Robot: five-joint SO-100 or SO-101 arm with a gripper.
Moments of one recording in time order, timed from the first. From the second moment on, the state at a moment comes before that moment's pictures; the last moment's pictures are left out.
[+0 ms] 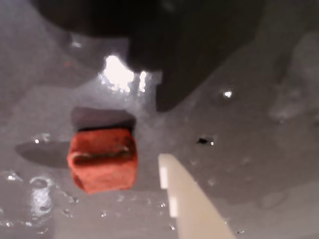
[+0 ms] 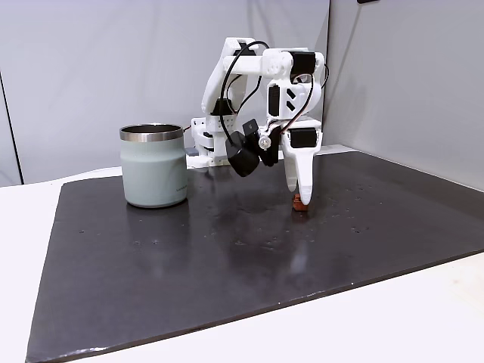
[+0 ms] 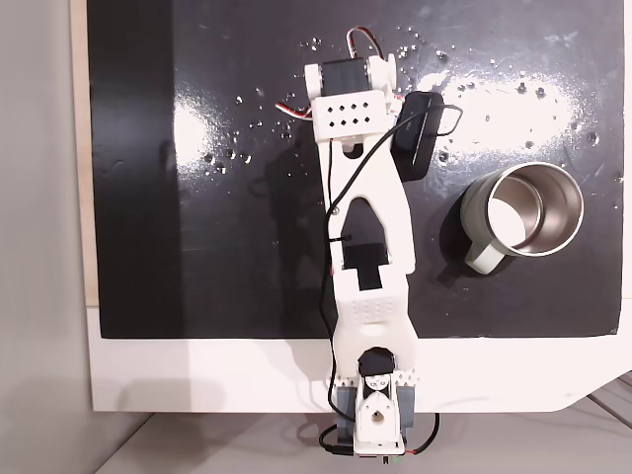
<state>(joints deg) -6.3 54.0 49.7 88.1 20.3</state>
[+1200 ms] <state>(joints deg) -6.3 42.9 34.8 95.1 20.3</state>
